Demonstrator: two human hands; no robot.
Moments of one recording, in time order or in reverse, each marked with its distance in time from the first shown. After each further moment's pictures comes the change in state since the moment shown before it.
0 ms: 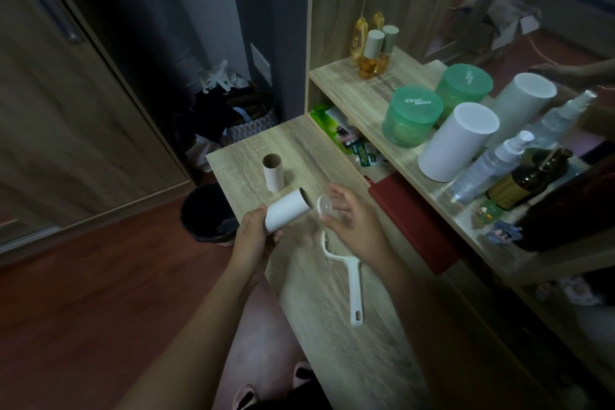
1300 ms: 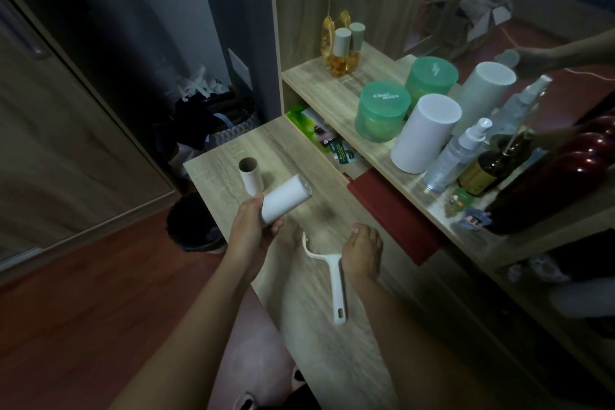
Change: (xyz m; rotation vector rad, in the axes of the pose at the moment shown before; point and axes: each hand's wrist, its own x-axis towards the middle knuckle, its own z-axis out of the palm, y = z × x) left_hand -0.011 0.006 0.038 0.053 -0.139 0.005; right_hand -0.022 0.108 0.015 -0.461 0.527 0.436
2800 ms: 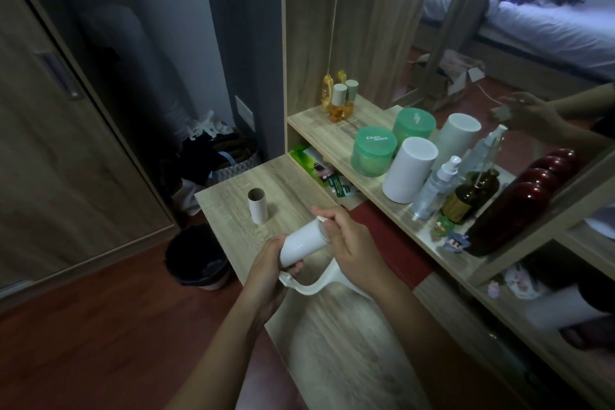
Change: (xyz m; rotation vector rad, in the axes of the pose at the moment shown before) left_hand -0.054 -0.005 -0.003 -0.052 -0.218 -0.041; right_hand -0.042 -0.115 -0.137 0.480 -0.421 -0.655
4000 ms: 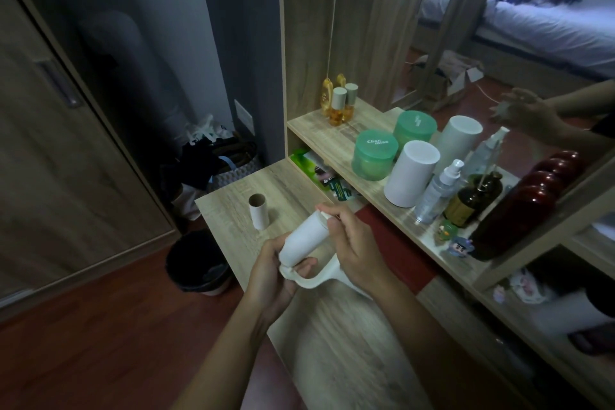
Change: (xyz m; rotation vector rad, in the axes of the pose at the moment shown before) left_hand -0.005 0.016 0.015 -0.250 -0.087 -0.110; right_hand 0.010 0.002 0.002 0.002 0.080 -0.045
